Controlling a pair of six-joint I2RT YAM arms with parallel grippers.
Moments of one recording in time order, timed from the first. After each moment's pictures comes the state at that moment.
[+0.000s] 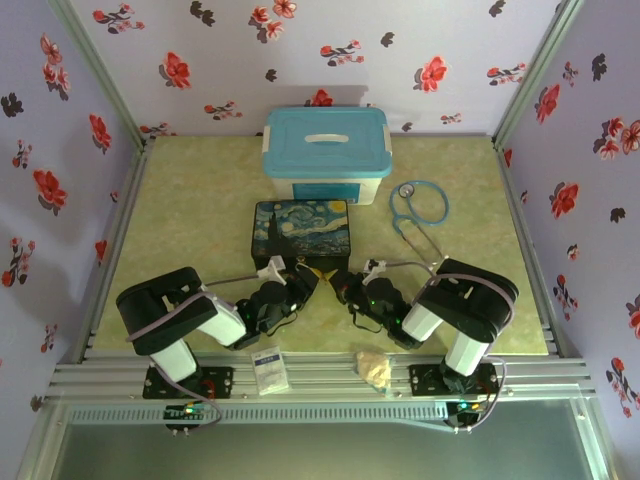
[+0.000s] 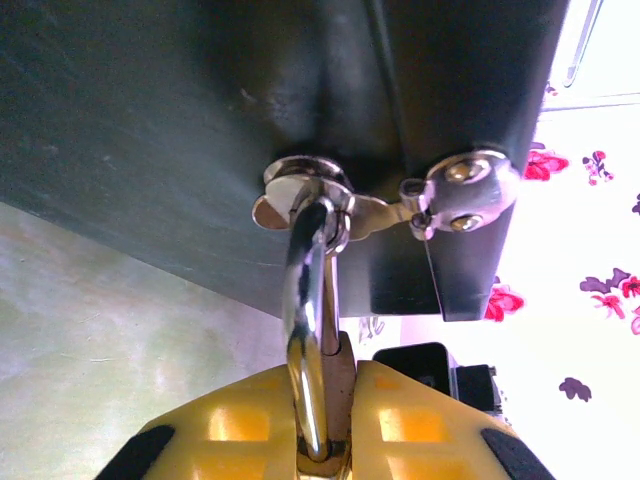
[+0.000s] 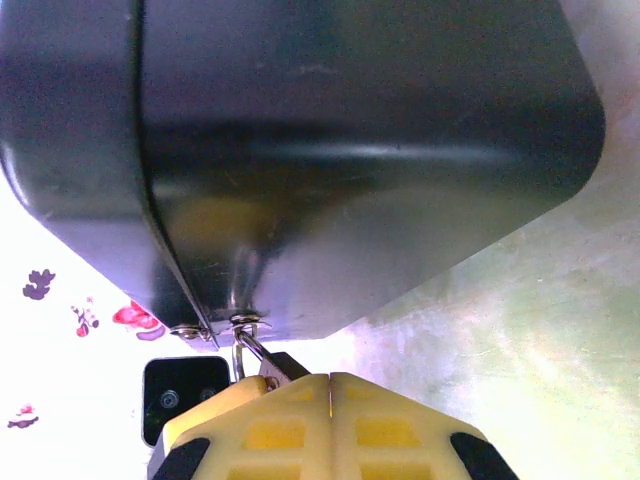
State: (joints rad) left arm -1.06 1.67 0.29 1.10 -0.27 -1.52; right arm 0.95 1.72 0.22 1.24 0.08 1.60
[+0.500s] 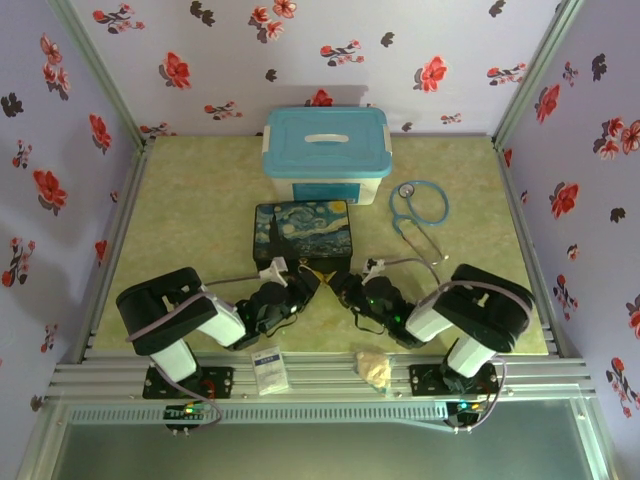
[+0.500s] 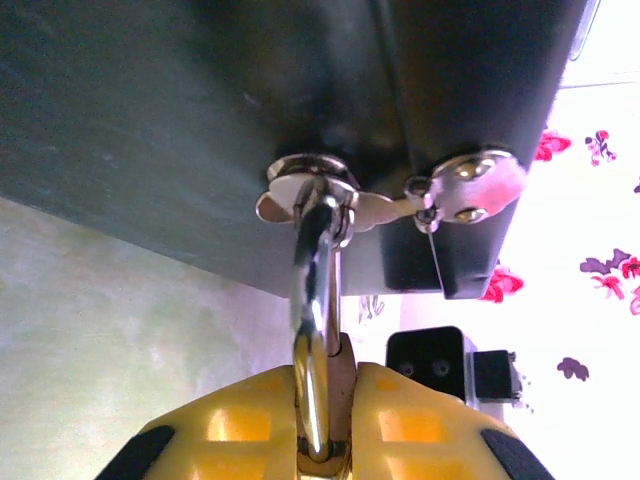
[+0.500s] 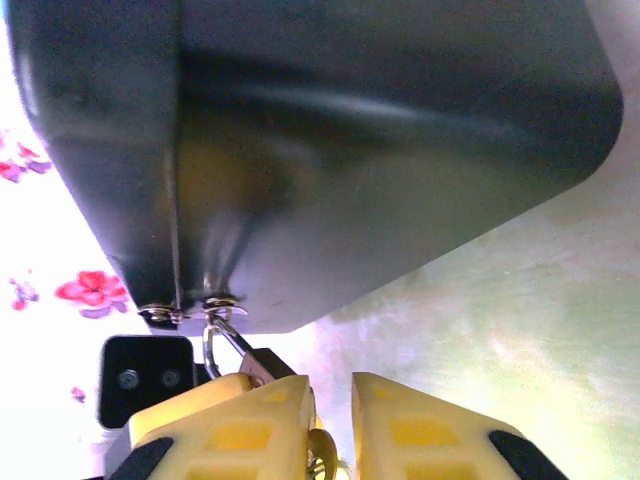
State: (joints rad) left arm -1.06 1.67 0.28 1.11 -0.22 -1.52; right arm 0.96 1.59 0.24 1.01 0.06 1.44
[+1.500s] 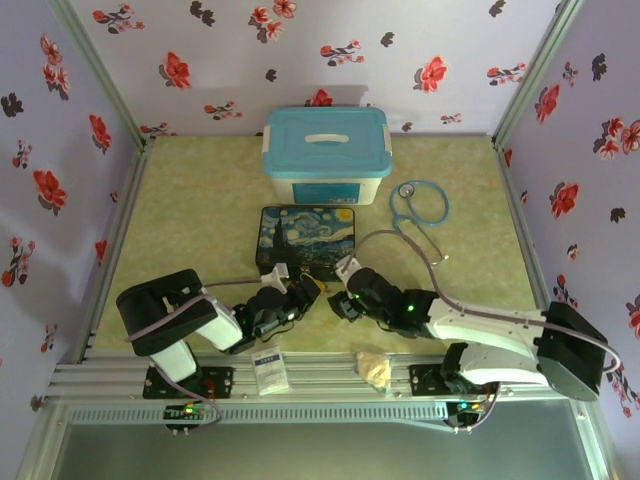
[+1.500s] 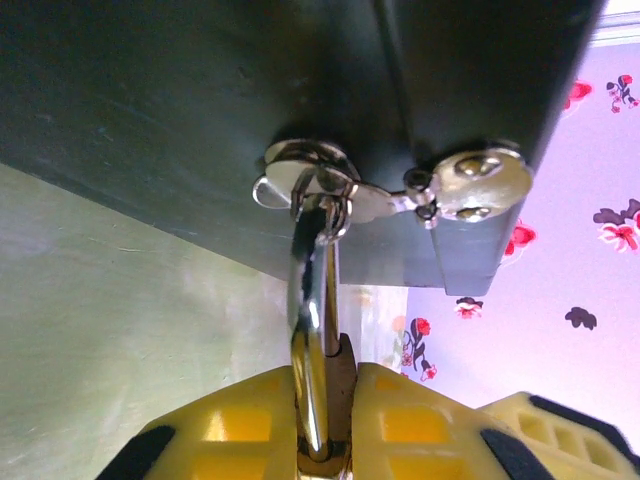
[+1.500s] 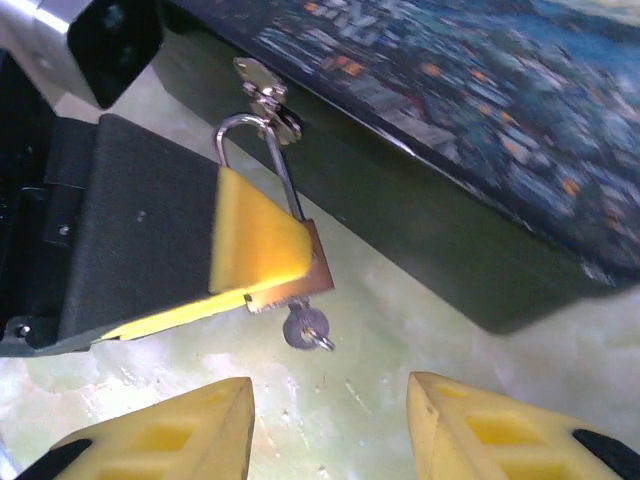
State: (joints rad) left arm -1.08 1.67 0.24 1.13 -0.15 -1.51; right arm 1.09 1.16 0.56 -0.16 0.18 0.29
